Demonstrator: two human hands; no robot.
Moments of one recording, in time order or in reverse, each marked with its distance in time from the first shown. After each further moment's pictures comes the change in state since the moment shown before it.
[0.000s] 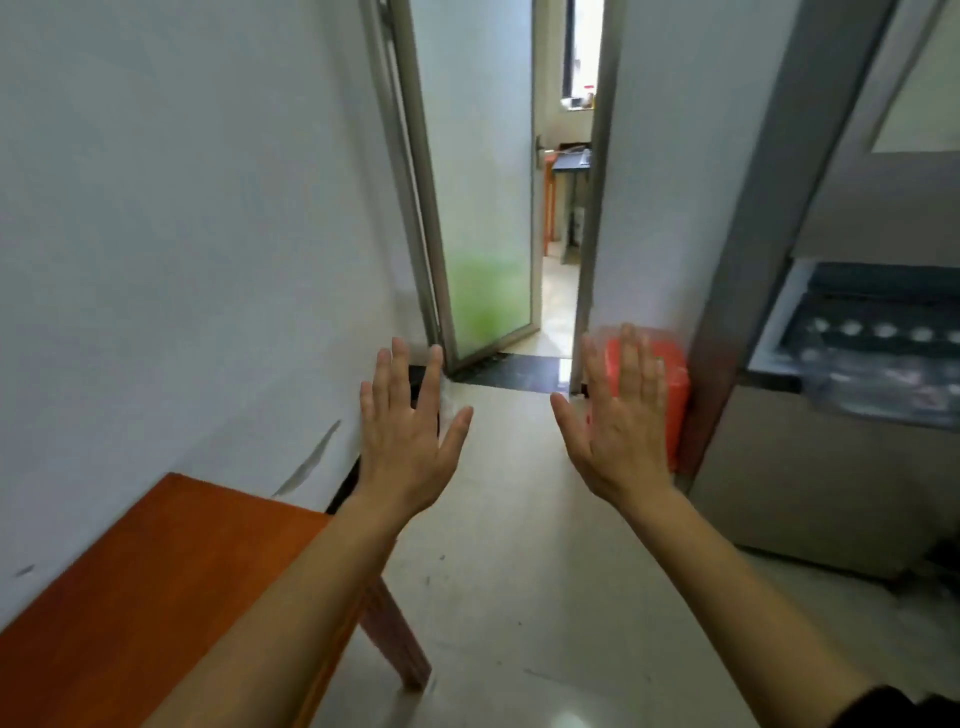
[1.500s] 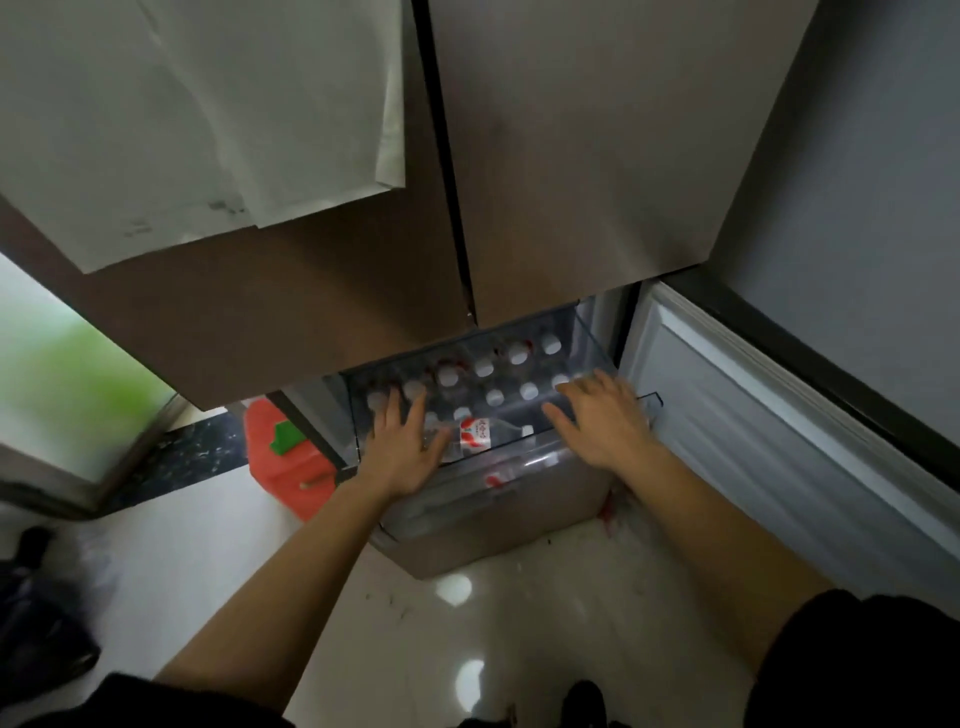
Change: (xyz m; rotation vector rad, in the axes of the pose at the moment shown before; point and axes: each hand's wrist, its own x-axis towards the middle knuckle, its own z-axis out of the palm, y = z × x) left_hand 0.361 0.648 0.468 -0.150 -0.791 0.332; right_hand 0.143 0.795 -0.129 -0.326 -0.621 0.619
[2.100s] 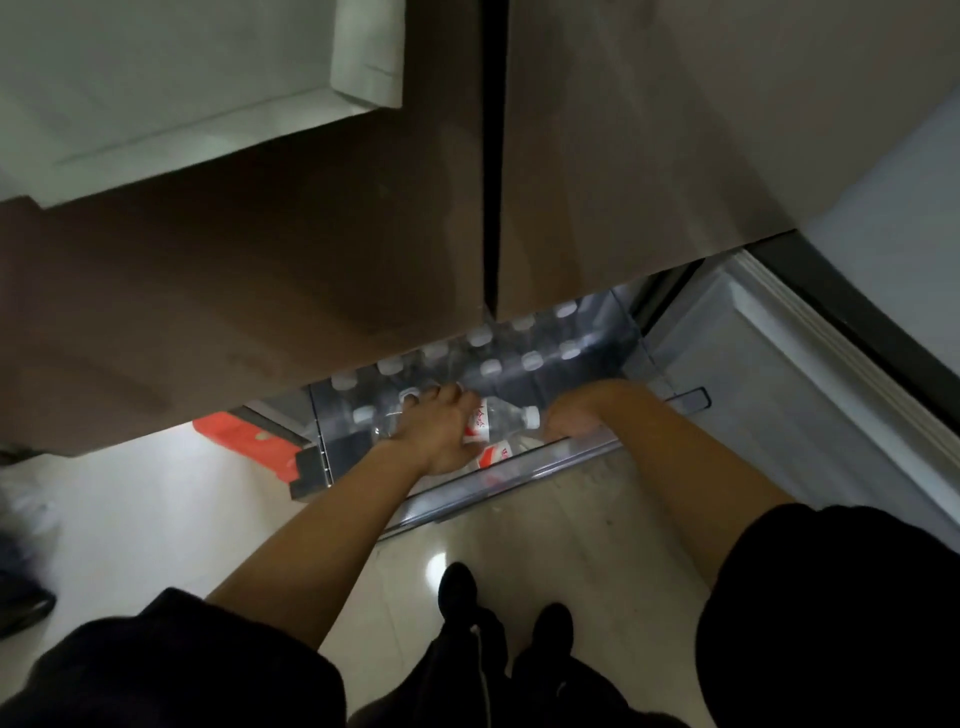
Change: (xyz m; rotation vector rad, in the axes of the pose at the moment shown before) left_hand 0.106 -0.003 0.064 0.278 -0.333 0.309; right_hand 0.123 0.002 0.067 -0.102 -0.998 0.044
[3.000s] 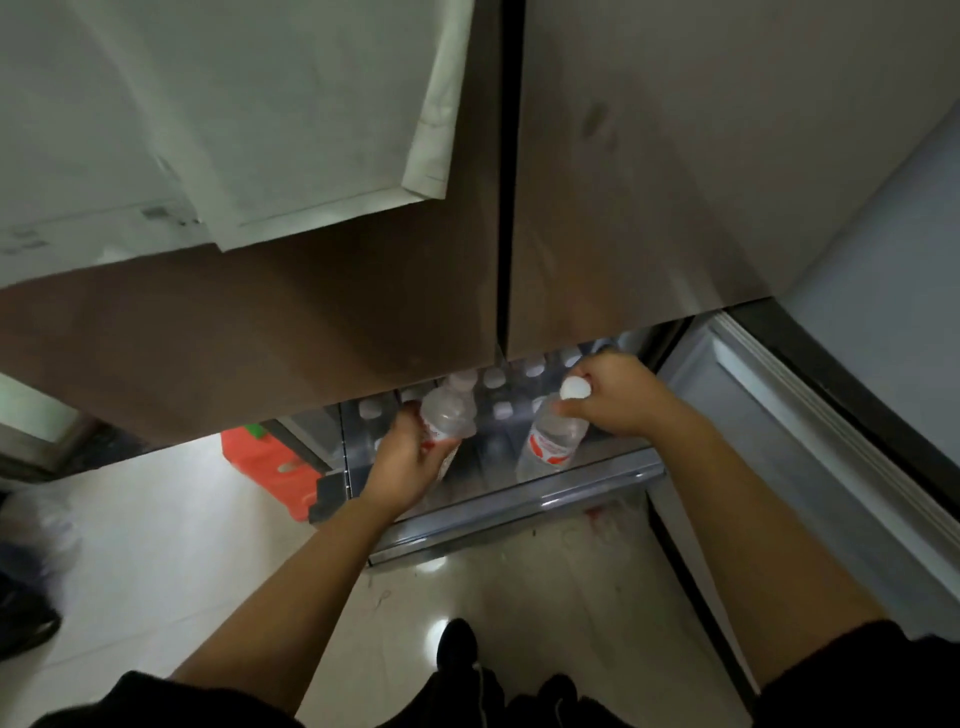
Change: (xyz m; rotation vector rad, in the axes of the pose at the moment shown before) left_hand -0.062 -0.007 -0.017 -0.806 0.534 -0.220; right_hand -0.114 0.004 -0.029 0.365 0.870 -0.269
